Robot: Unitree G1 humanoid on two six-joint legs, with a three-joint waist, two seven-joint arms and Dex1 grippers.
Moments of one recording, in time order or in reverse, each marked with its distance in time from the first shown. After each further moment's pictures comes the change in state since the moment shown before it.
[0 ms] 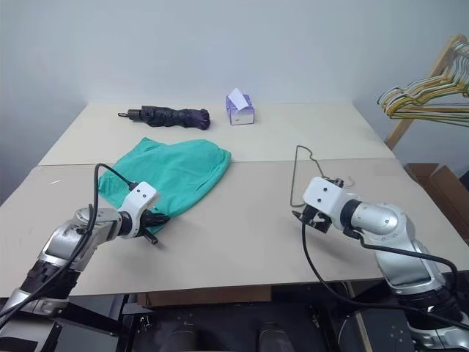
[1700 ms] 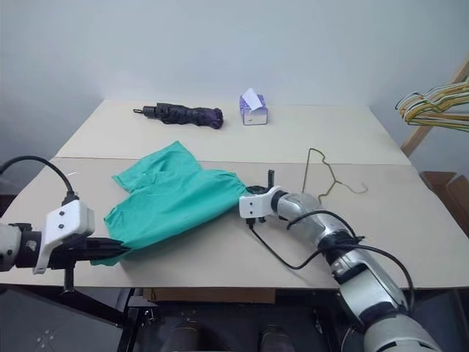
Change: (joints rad) left arm 0.530 0.445 0.496 -0.538 -0.264 -0.214 -0.500; right arm -0.378 0.213 0.385 0.752 -0.529 -0.749 -0.327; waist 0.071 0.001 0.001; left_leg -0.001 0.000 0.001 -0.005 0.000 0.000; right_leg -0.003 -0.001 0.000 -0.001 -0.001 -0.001
